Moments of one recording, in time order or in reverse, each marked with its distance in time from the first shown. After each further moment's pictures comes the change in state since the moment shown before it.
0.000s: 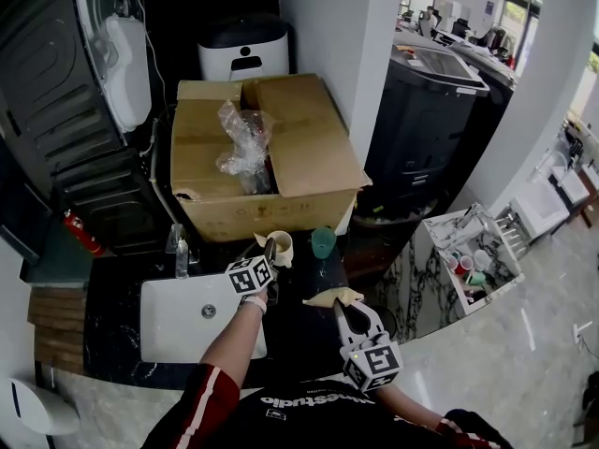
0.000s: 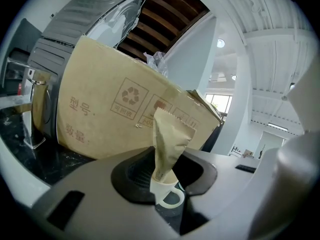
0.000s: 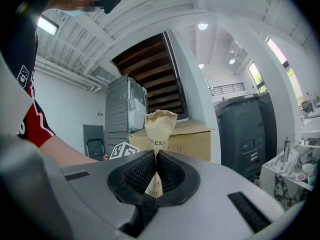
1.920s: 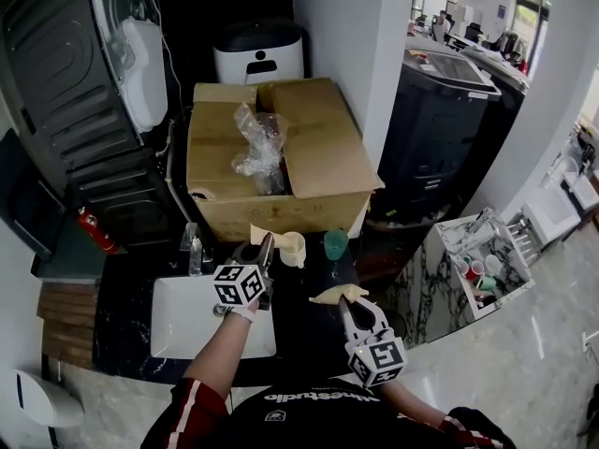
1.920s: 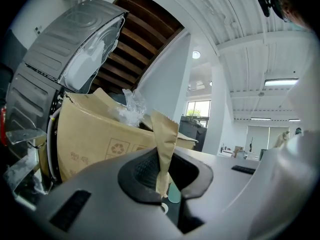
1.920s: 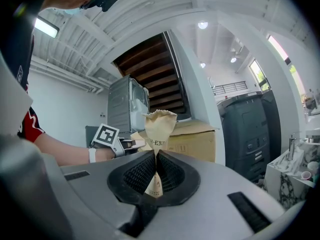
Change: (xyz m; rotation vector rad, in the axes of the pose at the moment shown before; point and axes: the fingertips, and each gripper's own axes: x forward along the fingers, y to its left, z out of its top) left arm -0.080 -0.040 0.085 0.162 -0.159 -0.146; right arm 0.012 0.006 -0.001 0.001 0.006 0.032
